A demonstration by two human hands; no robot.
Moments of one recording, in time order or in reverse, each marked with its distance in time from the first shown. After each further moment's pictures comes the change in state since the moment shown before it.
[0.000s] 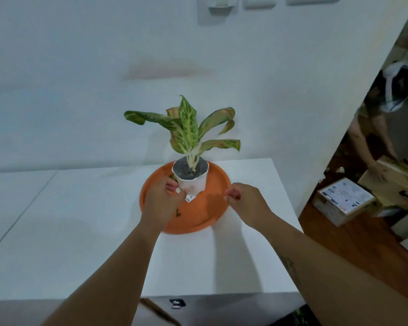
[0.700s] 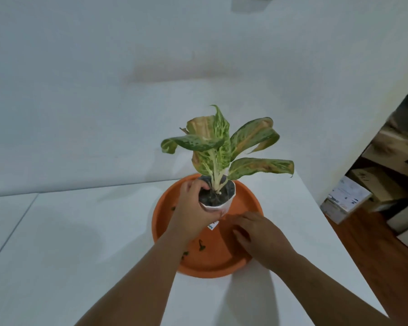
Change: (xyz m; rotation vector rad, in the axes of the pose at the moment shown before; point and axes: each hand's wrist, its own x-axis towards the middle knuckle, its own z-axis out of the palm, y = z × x) left_hand 0.095 -0.032 0.018 -0.059 -0.308 0.377; right_hand 0.039 -0.001 0.068 -0.550 -0.061 -0.227
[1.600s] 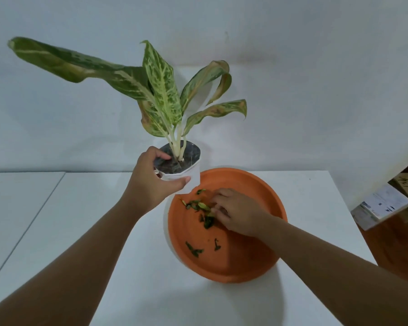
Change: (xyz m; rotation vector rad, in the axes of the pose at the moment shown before) left_hand 0.015 -0.021 -0.117 0.021 0.196 -0.157; right_hand 0.099 -0.029 0.021 0.011 -0.246 -0.292
